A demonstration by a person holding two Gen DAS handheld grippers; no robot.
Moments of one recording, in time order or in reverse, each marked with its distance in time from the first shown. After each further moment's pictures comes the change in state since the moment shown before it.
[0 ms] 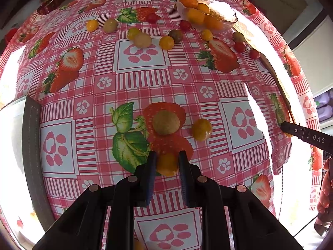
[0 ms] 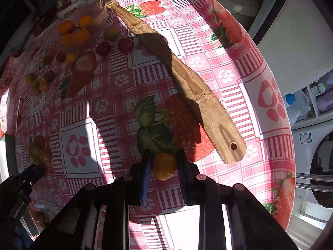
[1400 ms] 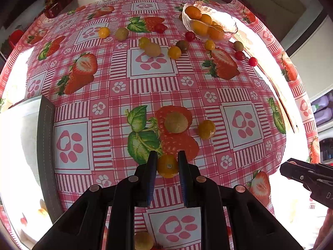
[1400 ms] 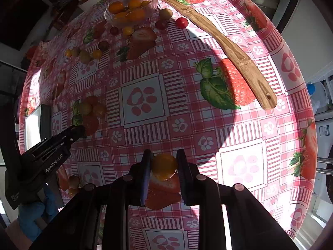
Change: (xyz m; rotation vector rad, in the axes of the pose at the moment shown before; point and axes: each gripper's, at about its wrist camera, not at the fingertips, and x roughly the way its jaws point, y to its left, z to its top) left arm -0.027 0.014 -0.009 -0.007 -0.057 0.014; right arm -0.035 0.062 -0.049 -0.051 0.074 0.178
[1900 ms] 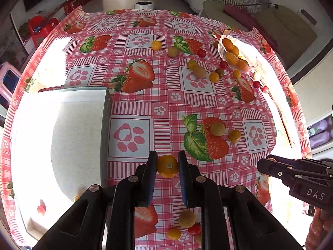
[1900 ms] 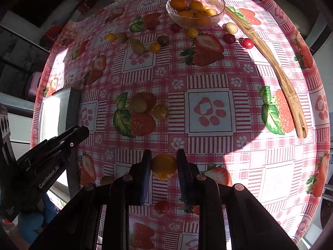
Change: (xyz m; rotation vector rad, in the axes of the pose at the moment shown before) left arm -0.053 0.080 -0.016 -0.136 -0.084 0.019; right arm 0.008 0.105 0.005 -0.187 0.013 0.057
